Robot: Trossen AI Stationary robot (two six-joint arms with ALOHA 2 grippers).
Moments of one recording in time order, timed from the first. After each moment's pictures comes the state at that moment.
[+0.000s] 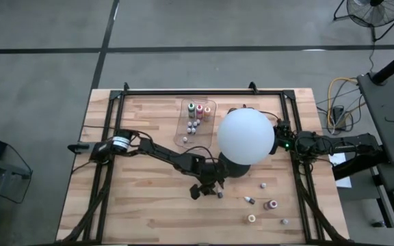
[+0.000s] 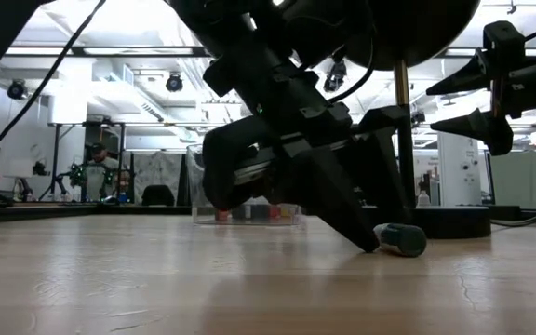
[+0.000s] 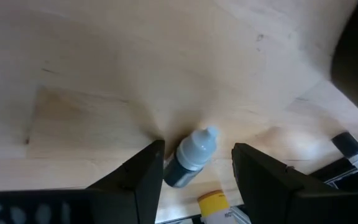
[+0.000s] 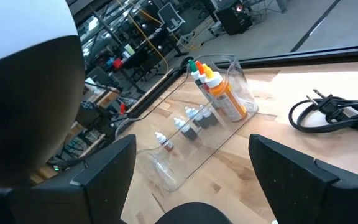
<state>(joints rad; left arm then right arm) -0.19 2.18 1.52 -0.19 0.23 -2.33 0.08 0.11 0.05 -0.06 0.52 0.74</state>
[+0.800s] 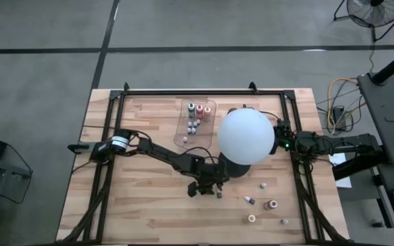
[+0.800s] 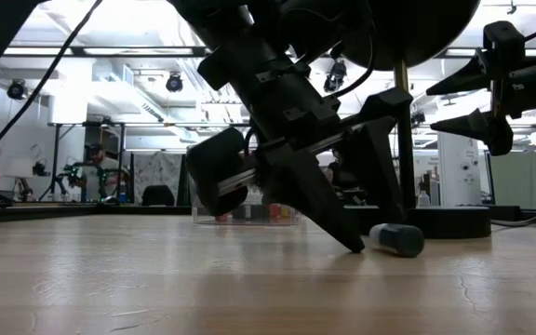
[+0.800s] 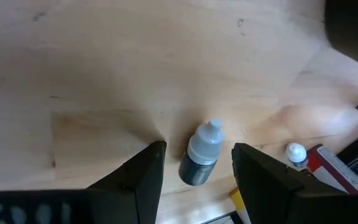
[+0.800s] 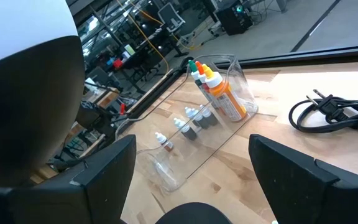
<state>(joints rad) -0.19 2.19 1.52 -0.24 0.21 -2.09 0.08 0.11 0.05 -0.06 0.52 0.74</state>
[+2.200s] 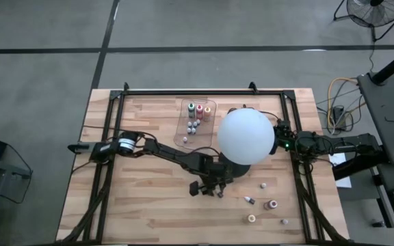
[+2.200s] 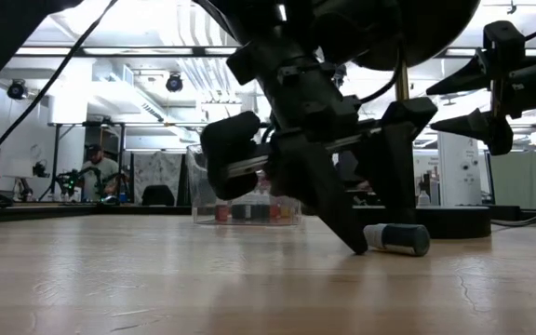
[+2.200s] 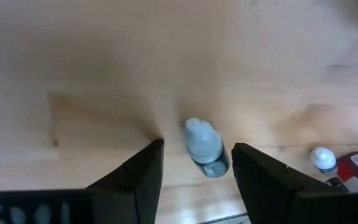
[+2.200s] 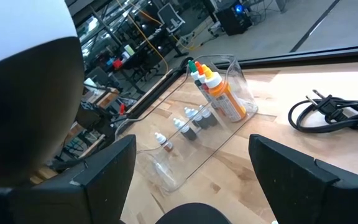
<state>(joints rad) -0.18 2.27 1.72 -0.46 0.34 -2.08 0.08 0.11 0.05 -0.06 0.52 0.74</state>
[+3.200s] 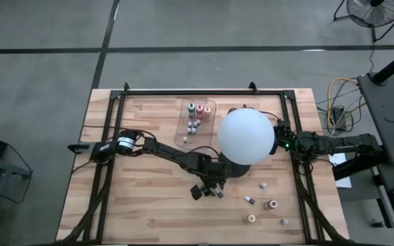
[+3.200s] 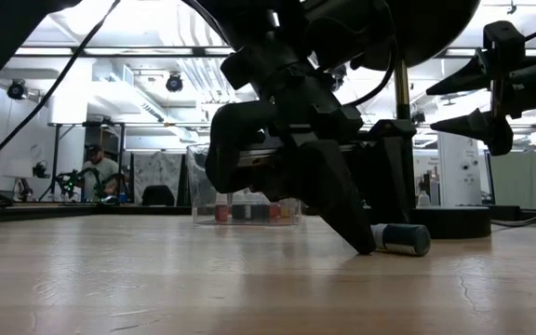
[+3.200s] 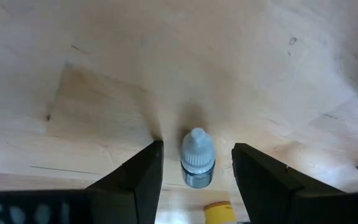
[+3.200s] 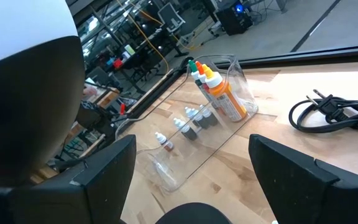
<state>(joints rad) -0.16 2.27 1.67 -0.41 0.28 -2.37 0.08 0.11 0.05 -0.06 0.52 0.74</state>
